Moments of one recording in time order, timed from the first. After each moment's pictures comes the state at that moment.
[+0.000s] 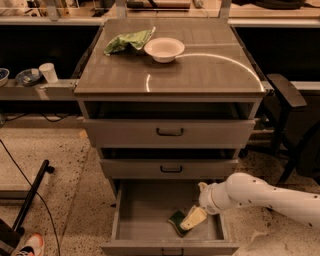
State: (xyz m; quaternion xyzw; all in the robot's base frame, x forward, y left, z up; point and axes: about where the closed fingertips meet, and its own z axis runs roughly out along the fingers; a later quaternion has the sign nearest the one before) arm 0.480 -0.126 0.446 -0.47 0.83 0.19 0.23
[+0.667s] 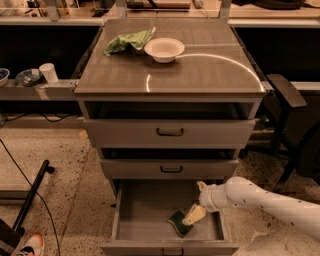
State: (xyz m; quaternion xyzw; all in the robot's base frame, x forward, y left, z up) arm 0.526 -0.138 0.374 -0.48 0.81 0.19 0.27
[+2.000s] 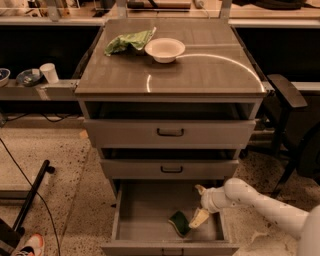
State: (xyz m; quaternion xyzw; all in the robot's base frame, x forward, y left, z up) arm 0.548 -0.160 0.285 -0.56 0.76 0.20 0.26
